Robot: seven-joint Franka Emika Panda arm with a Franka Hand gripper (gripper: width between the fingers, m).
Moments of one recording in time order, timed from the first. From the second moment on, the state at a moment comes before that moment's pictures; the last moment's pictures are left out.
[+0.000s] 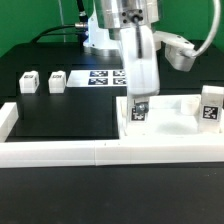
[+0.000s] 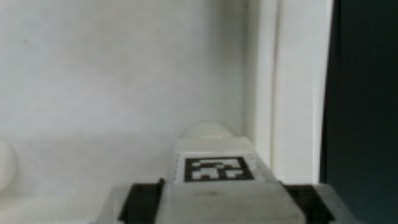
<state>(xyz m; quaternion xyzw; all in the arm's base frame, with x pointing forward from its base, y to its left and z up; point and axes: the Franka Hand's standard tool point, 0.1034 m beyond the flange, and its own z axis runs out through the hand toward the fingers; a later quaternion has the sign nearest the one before) 0.624 0.014 0.068 -0.64 0.76 0.02 0.08</state>
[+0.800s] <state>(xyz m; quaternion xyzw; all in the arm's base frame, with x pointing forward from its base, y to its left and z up) 0.625 0.020 0.067 -0.70 0.71 -0.01 0.08</state>
